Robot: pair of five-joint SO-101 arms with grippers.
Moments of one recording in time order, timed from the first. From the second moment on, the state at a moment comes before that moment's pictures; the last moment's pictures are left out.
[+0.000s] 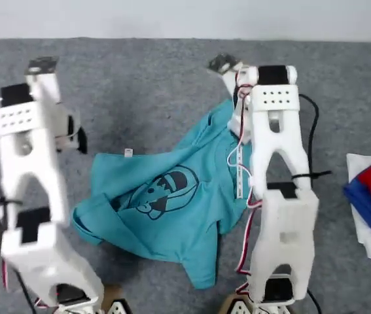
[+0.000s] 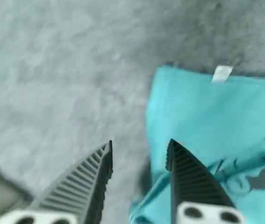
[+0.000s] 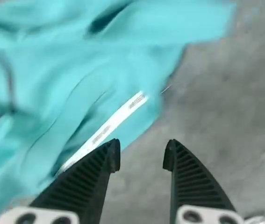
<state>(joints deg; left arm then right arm) -17.1 16.3 -18.1 98.8 -4.0 -5.6 36.5 -42.3 100.7 36.9</state>
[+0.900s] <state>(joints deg) -4.7 52.3 -40.1 98.9 -21.2 -5.5 4.0 -5.9 100.7 36.8</state>
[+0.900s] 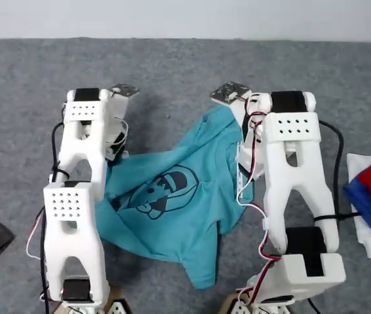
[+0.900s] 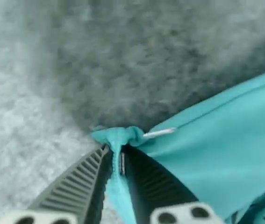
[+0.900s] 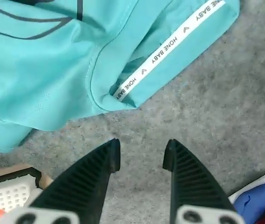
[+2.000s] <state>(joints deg) -22.5 63.4 -77.9 94.6 3.4 -9.1 4.7 9.8 100.7 36.7</state>
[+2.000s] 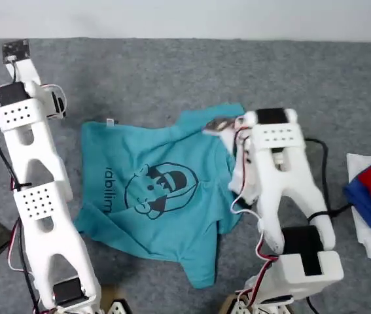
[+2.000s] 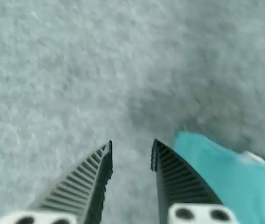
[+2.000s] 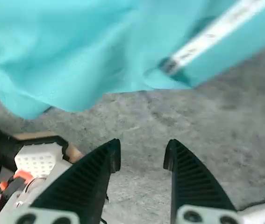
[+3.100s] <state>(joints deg) -25.3 -11.9 5.1 98.9 -20.1 0.4 19.4 8.0 90.8 42.3</state>
